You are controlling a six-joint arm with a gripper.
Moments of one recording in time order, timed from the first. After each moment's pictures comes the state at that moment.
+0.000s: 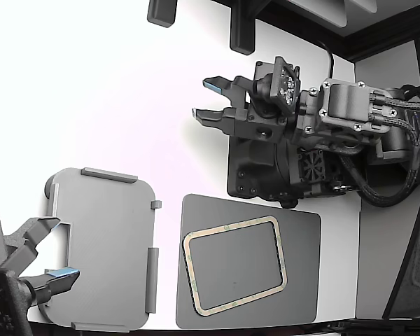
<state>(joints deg) 6.3 168.0 152.4 56.5 15.2 9.8</state>
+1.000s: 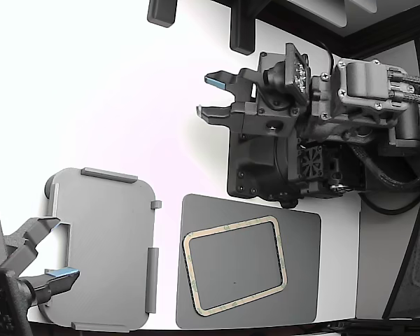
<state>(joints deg) 1.1 160.4 142.3 56.9 5.6 7.4</state>
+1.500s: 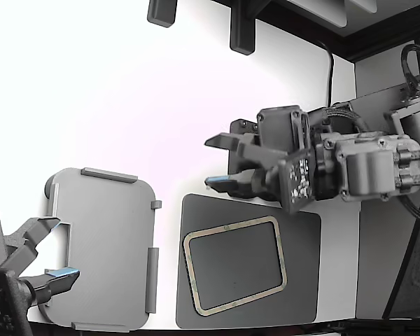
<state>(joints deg) 28.5 140.2 122.0 71.4 15.4 -4.7</state>
